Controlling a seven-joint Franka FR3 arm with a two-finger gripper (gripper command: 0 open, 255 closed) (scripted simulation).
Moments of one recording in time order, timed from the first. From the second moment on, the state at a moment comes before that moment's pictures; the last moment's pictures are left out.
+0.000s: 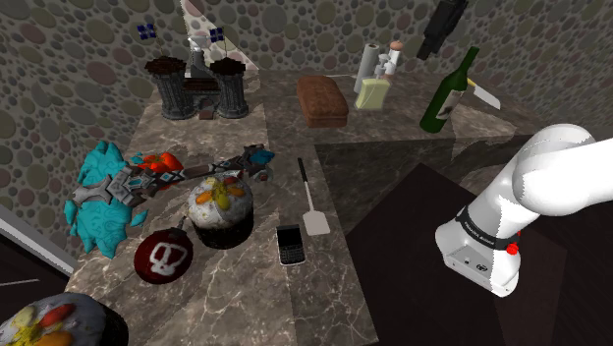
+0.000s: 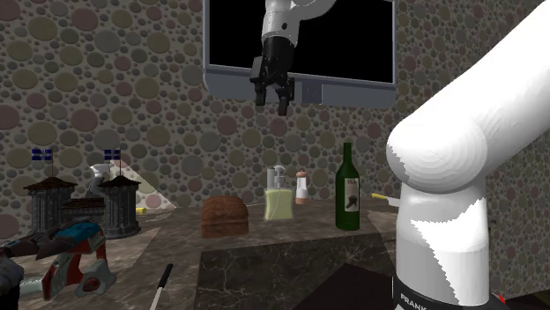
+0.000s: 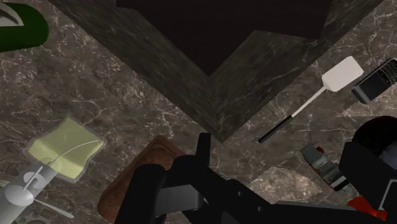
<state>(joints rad) 0.02 -0.79 -0.04 -2.37 0.07 1.63 -0.14</state>
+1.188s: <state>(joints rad) -0.01 -0.48 -0.39 -2.36 -0.04 1.95 -0.62</state>
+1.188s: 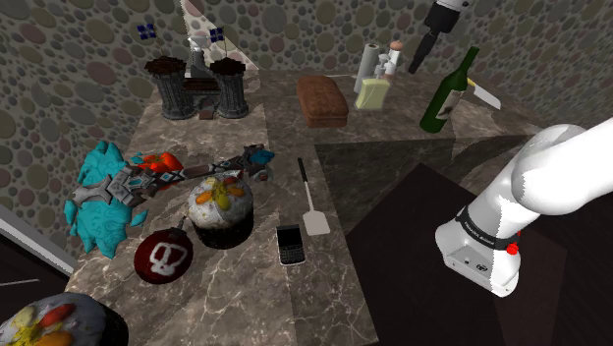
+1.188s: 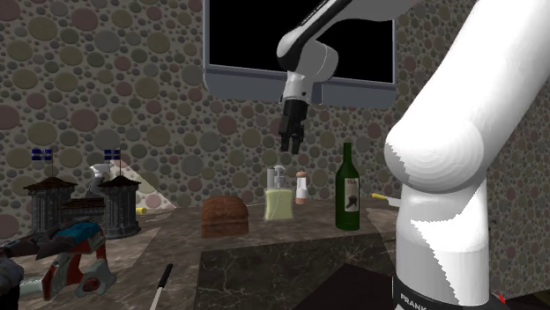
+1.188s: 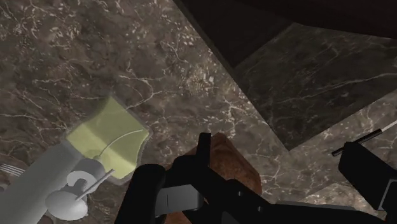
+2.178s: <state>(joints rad) -0.01 0.14 -0.64 -2.00 0.30 2.08 -1.21</state>
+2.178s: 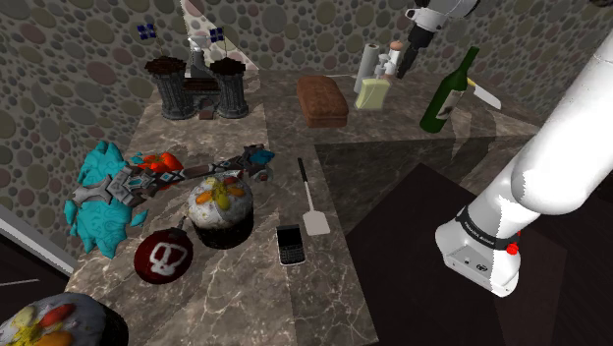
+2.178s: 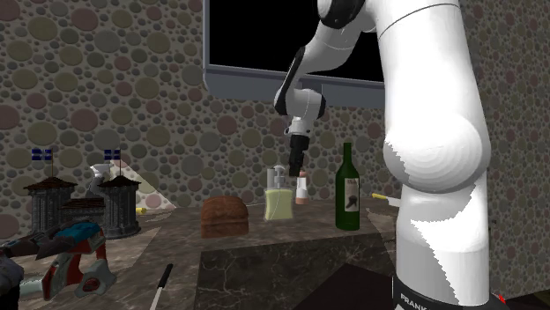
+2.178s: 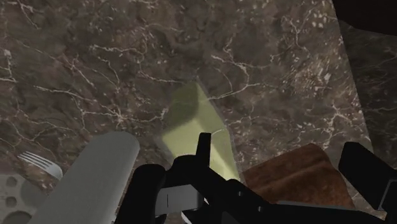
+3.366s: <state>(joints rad) -0.15 0.48 -0.57 -1.77 0.52 2.10 -1.43</state>
